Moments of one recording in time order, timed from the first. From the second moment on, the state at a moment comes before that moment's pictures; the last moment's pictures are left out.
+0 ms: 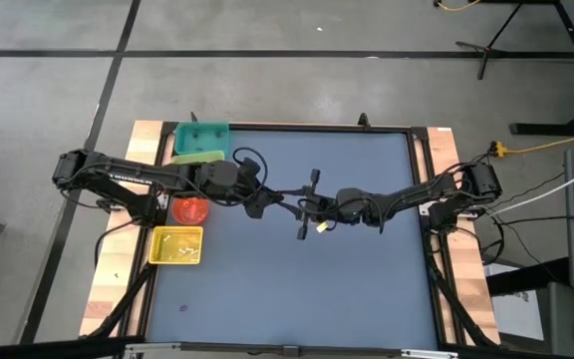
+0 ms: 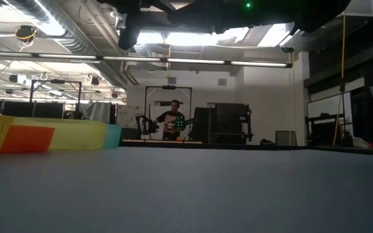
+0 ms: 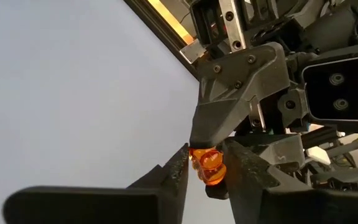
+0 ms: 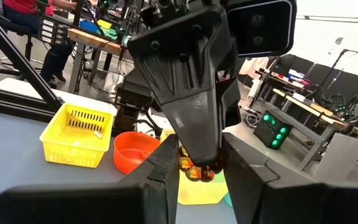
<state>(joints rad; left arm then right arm) -0.02 1.28 0.94 -0.06 -0.12 -0.83 0.13 1.65 0.89 0.80 0.32 -0.37</state>
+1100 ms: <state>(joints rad) -0.02 1.28 0.94 -0.05 -0.11 -0.83 0.13 1.65 0.89 0.80 0.32 -0.37</state>
